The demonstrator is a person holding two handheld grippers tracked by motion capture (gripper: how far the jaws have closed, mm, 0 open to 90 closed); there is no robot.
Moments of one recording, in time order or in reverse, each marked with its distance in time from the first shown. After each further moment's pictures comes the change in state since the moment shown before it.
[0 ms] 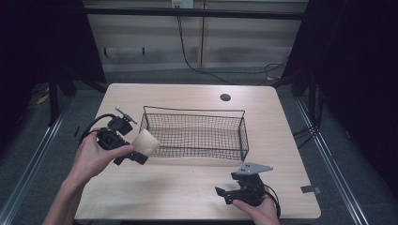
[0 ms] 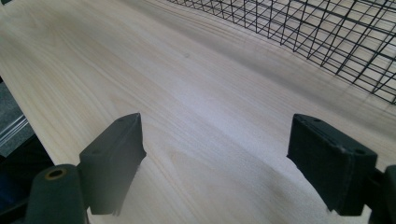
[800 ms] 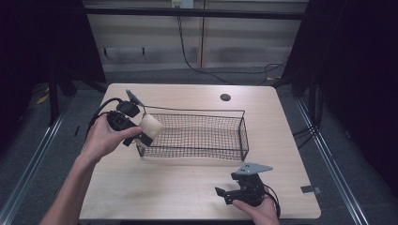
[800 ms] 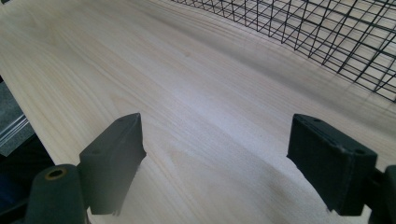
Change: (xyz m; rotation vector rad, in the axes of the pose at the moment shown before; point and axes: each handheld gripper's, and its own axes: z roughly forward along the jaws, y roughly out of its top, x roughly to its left) left arm 0.020 0.044 0.004 0.036 0.081 -0.106; right arm 0.000 0.000 0.001 0.002 0.001 -0.002
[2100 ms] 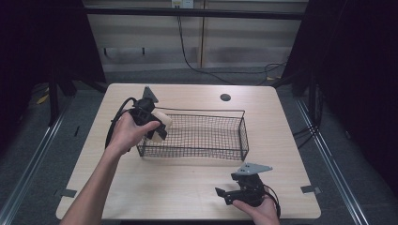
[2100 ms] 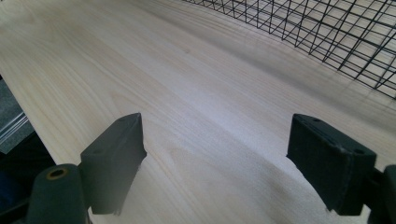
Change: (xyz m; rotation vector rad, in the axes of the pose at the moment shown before) left arm -0.005 0.039 0.046 0.024 0.073 -0.313; right arm 0.000 0.000 0.000 0.013 -0.003 0.003
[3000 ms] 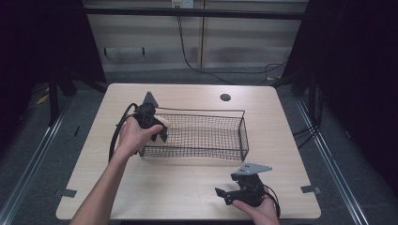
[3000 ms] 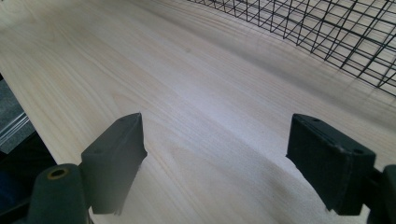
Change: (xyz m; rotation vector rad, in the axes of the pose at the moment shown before) left arm 0.008 0.004 0.029 0.027 0.059 -0.123; right arm 0.000 0.000 0.001 0.003 0.003 0.005
